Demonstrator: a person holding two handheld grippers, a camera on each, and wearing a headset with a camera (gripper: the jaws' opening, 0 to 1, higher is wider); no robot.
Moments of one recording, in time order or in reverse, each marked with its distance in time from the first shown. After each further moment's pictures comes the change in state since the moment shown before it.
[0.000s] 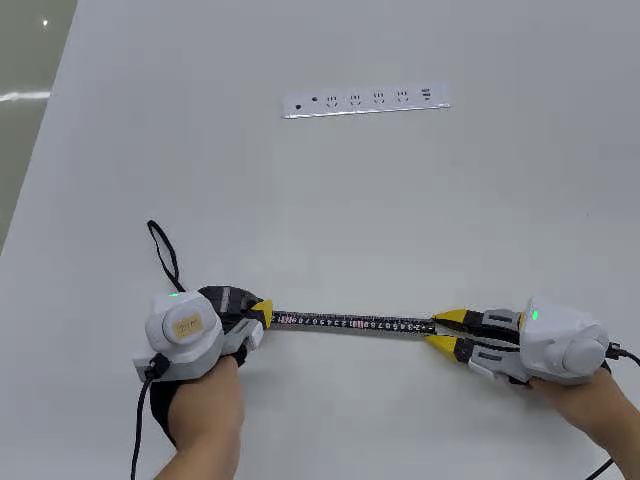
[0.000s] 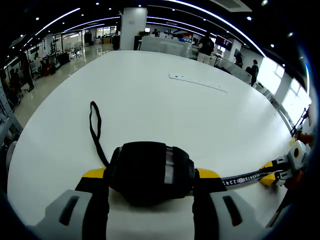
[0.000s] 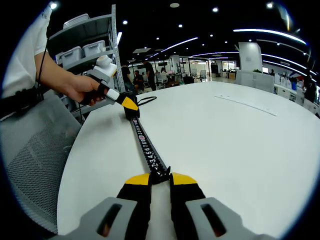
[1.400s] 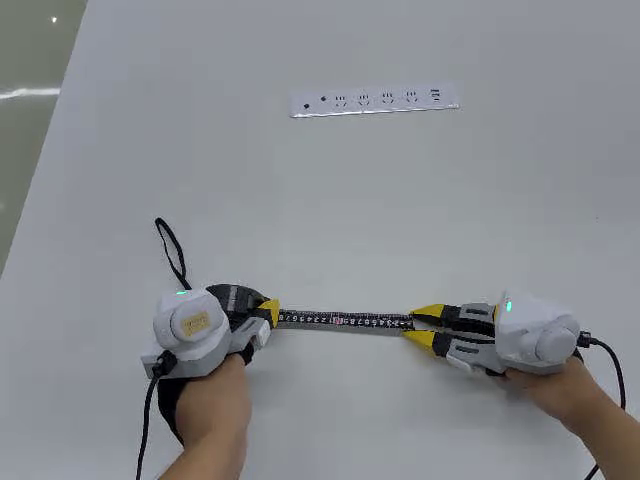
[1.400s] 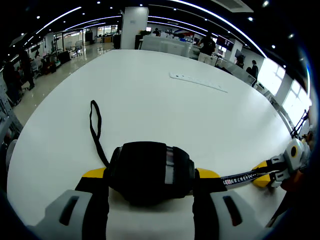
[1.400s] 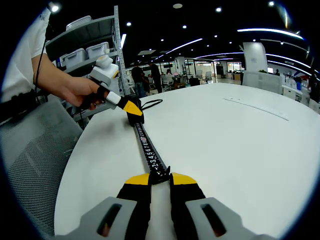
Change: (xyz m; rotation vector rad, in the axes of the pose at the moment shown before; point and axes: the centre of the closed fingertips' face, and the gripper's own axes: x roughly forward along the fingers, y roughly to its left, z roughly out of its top) left arm 0.001 0.000 -0.001 -0.010 0.007 0.002; right arm 0.033 0.010 0.017 0.000 -0.019 0.059
